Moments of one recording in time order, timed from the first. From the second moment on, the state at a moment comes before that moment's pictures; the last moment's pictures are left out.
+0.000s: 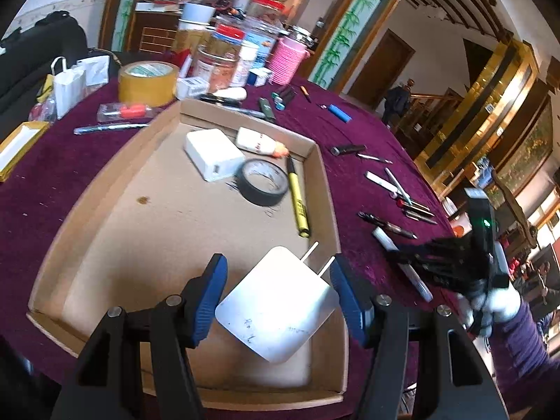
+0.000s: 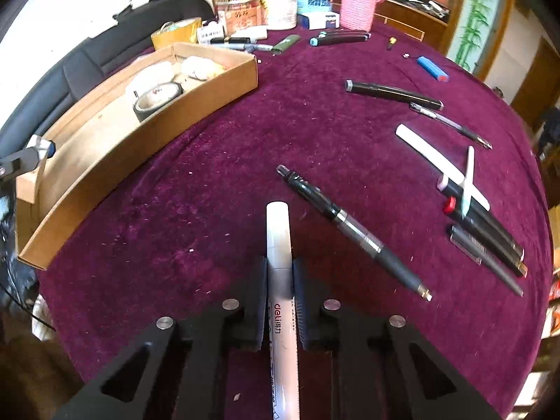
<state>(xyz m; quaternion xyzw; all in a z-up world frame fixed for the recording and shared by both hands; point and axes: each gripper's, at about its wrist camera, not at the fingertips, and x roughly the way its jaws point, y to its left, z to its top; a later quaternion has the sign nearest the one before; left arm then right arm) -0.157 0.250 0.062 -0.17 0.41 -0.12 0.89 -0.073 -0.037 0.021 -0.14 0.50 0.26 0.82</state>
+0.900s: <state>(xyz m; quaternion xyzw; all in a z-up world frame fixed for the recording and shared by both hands) -0.002 0.292 0.020 -0.08 0.53 0.04 0.84 -0.037 0.103 0.043 0.12 0.53 0.43 0.72</state>
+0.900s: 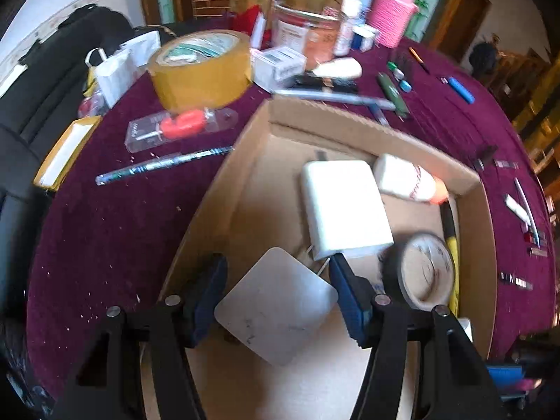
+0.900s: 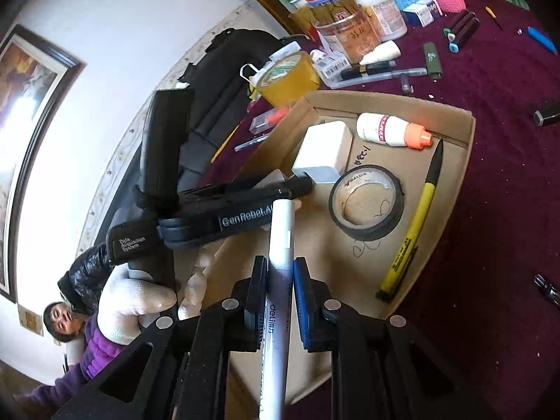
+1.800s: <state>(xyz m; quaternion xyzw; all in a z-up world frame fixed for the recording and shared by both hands) -0.148 0.328 0.081 -0.31 0.35 -0.04 0.89 -0.013 0.133 0.042 0.06 0.53 0.33 0.78</state>
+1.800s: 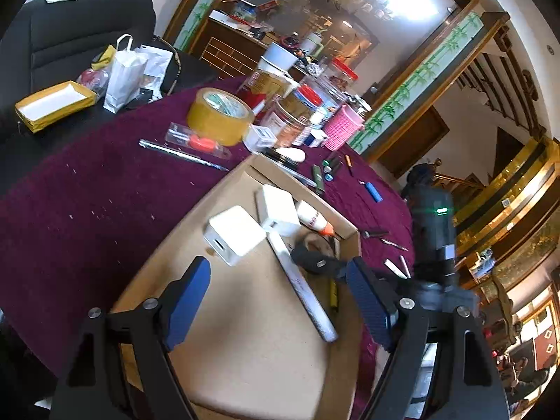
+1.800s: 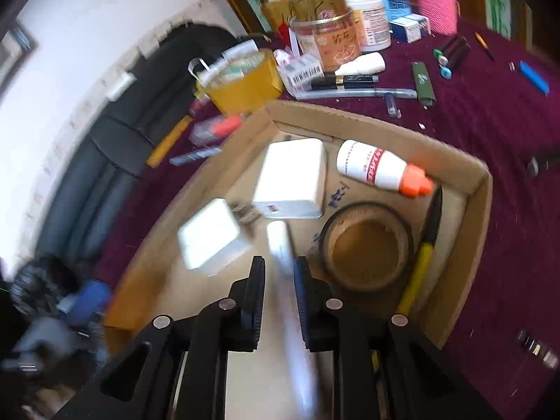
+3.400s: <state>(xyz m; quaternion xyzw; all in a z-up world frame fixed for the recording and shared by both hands) -0.155 0.152 0.266 -0.06 0.29 -0.19 0.93 -0.106 -0.174 0.249 0.01 0.39 0.13 0.91</state>
